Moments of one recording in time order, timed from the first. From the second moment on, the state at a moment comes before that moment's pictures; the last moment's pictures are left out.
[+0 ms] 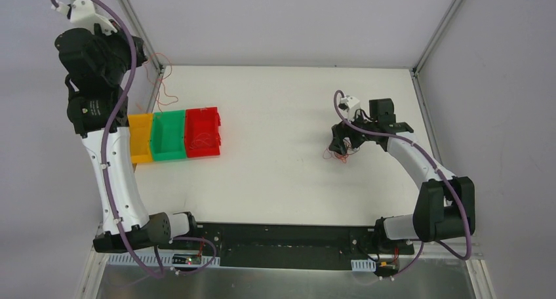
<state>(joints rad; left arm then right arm) 0.19 1.25 1.85 -0.62 0.11 -0.27 0.17 1.37 0.93 -0.46 -0.55 -0.38</state>
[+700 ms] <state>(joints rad) 0.54 1.34 1.64 -0.60 0.39 -0.31 0.17 1.34 0.94 -0.47 -0.56 -0.33</state>
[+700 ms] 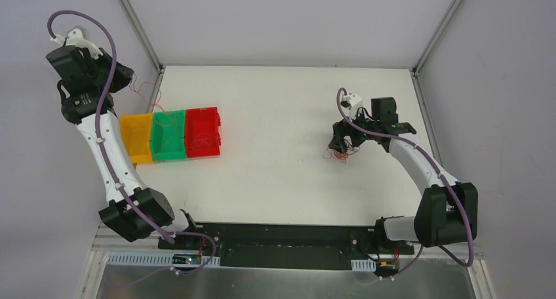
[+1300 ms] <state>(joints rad) 0.56 1.49 1.96 -0.54 0.53 -0.48 0.17 1.33 0.94 -0.47 -0.56 -0.33</state>
